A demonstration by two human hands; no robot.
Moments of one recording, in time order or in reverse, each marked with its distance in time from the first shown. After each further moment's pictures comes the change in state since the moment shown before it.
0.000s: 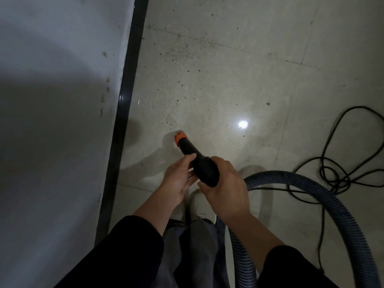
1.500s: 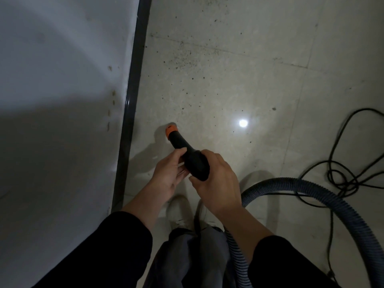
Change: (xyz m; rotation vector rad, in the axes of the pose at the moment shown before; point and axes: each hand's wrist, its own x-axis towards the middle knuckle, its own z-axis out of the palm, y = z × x) left_hand 0.020 0.056 -0.026 -0.003 0.010 0.039; right_hand 0.042 -0.042 0.021 -0.002 -0.014 -0.005
